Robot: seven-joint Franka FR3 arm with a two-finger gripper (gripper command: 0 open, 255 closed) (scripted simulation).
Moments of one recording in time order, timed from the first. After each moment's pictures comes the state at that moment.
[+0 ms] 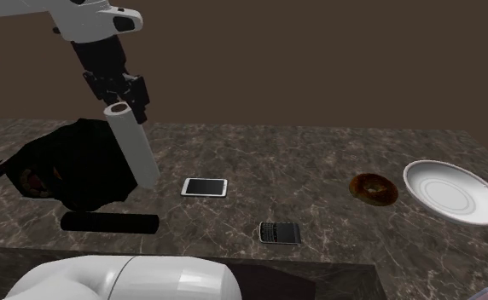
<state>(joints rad) 0.30 -0.62 0.31 -2.37 0.10 1.78 0.67</state>
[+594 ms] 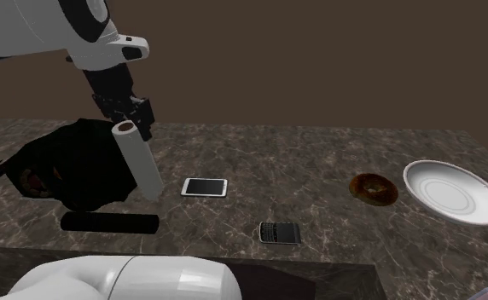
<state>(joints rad) 0.31 -0.60 0.33 -2.48 0.11 1.91 0.67</state>
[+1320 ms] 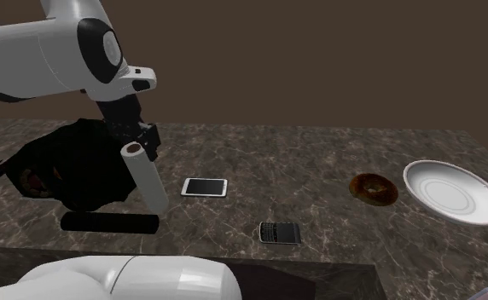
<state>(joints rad) 0.31 -0.57 0.35 -2.61 0.12 2.07 0.69</state>
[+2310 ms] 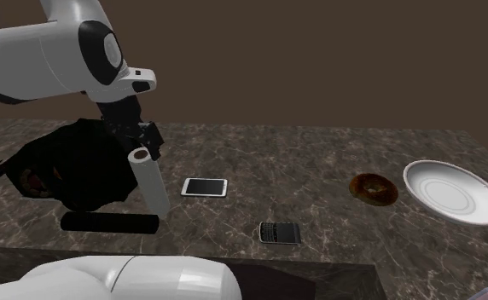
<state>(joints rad) 0.31 -0.56 0.36 -2.61 0.12 2.08 0.69</state>
